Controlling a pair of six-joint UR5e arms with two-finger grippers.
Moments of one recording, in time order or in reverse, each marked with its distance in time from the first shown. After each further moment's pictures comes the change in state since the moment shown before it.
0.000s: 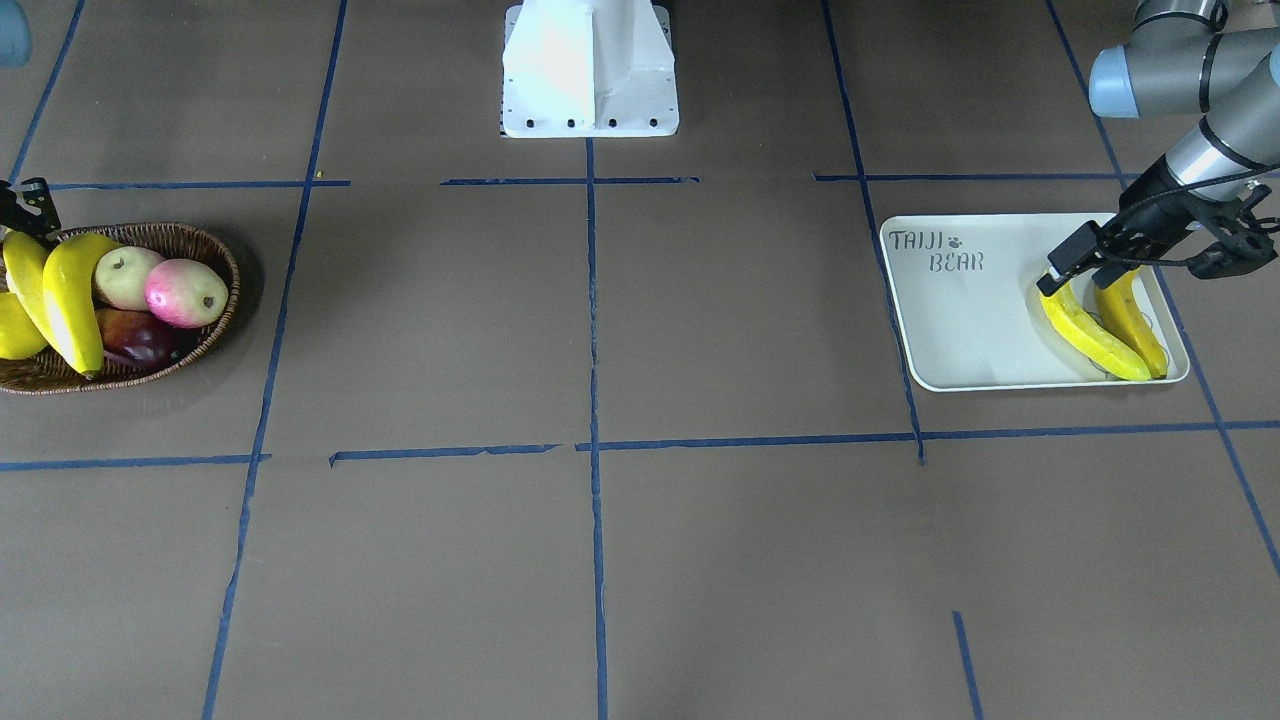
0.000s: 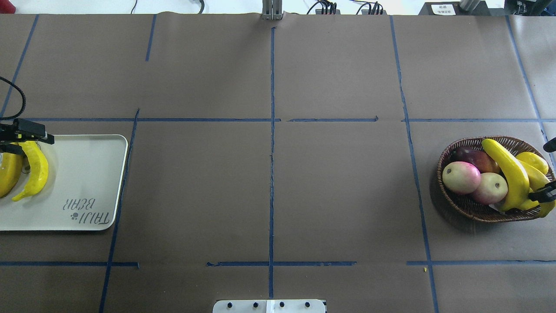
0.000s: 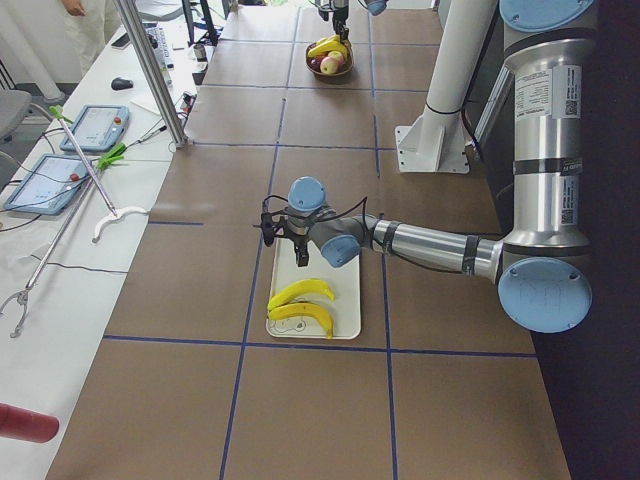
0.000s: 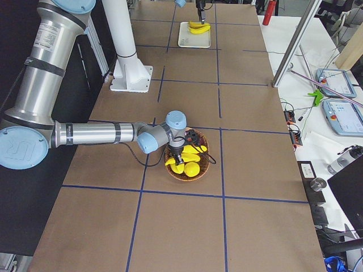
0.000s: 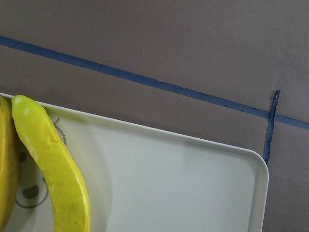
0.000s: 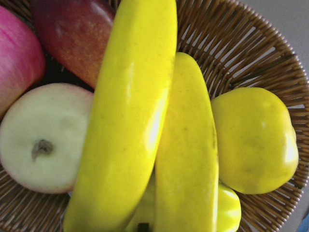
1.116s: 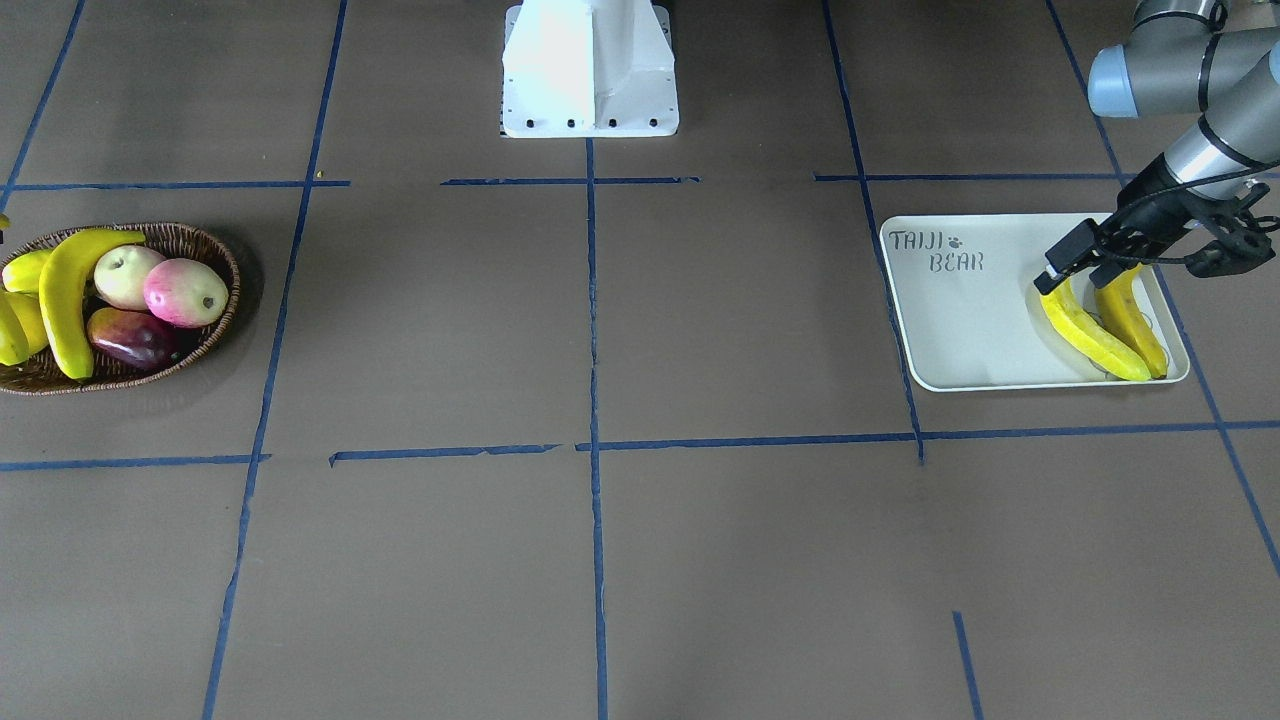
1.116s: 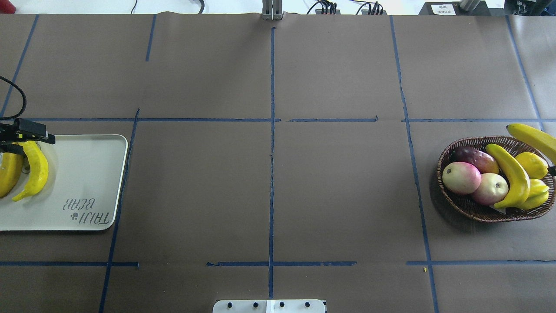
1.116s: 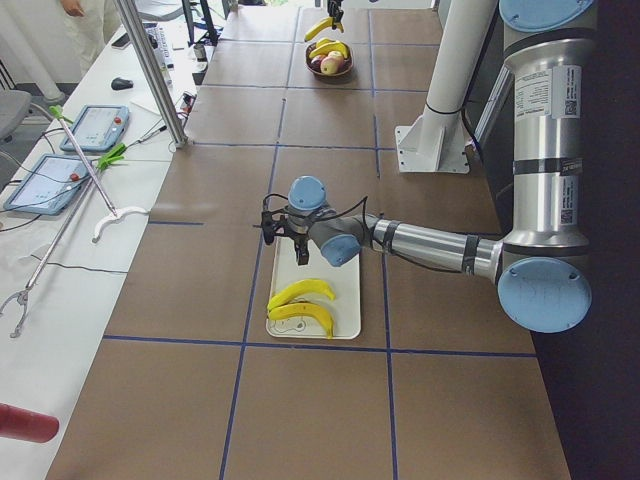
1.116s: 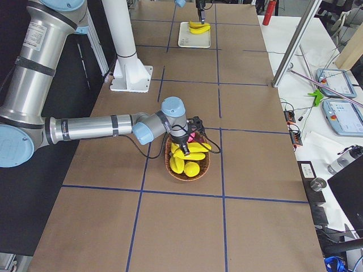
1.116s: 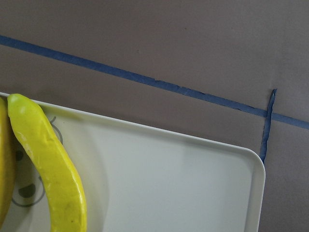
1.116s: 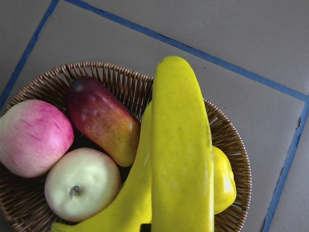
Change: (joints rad) left arm 0.002 -0.001 -0.002 -0.019 -0.004 -0.003; right arm 0.159 -0.006 0.134 -0.025 0.018 -0.010
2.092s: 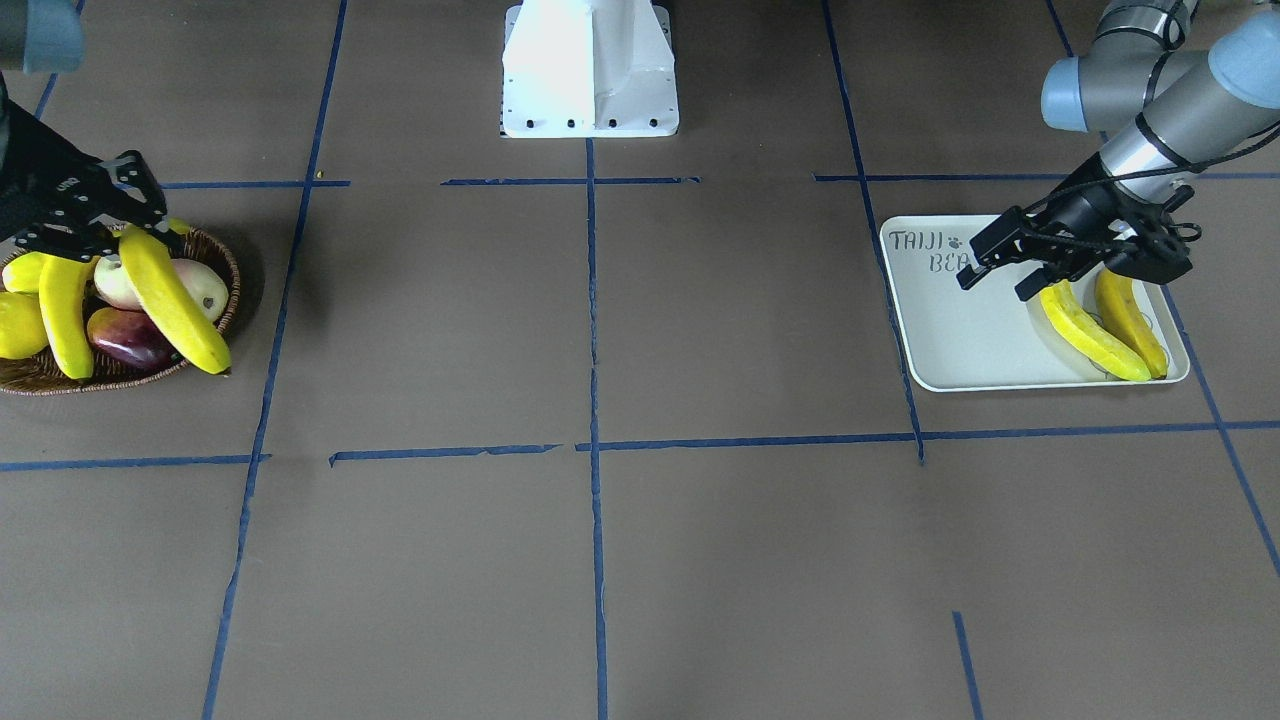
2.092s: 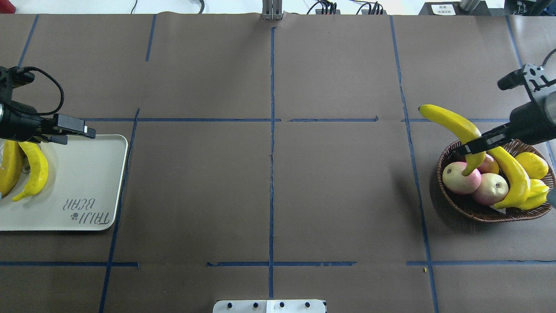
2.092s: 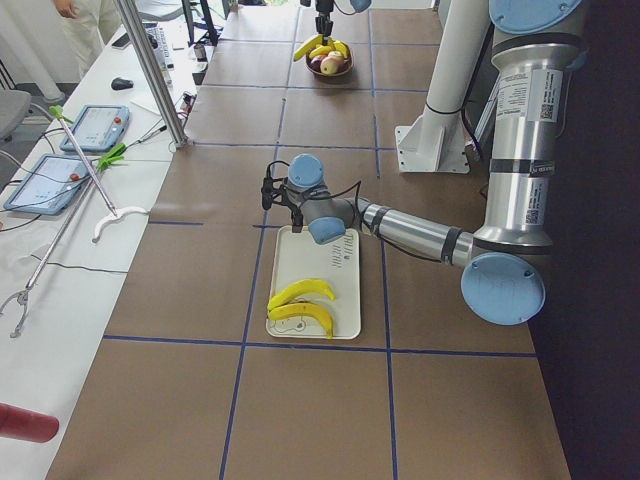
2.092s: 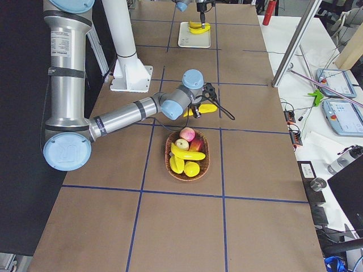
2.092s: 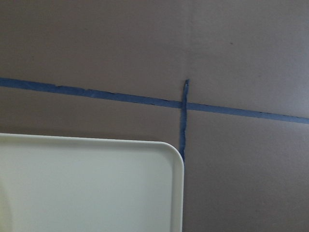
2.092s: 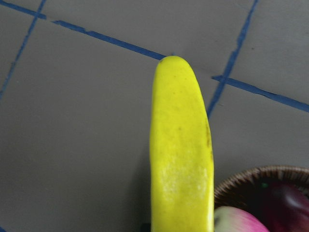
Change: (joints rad) left arm 0.084 -0.118 -0.009 -0.116 -0.006 -0.046; right arm -0.175 0.326 -0.008 0.009 0.182 0.350
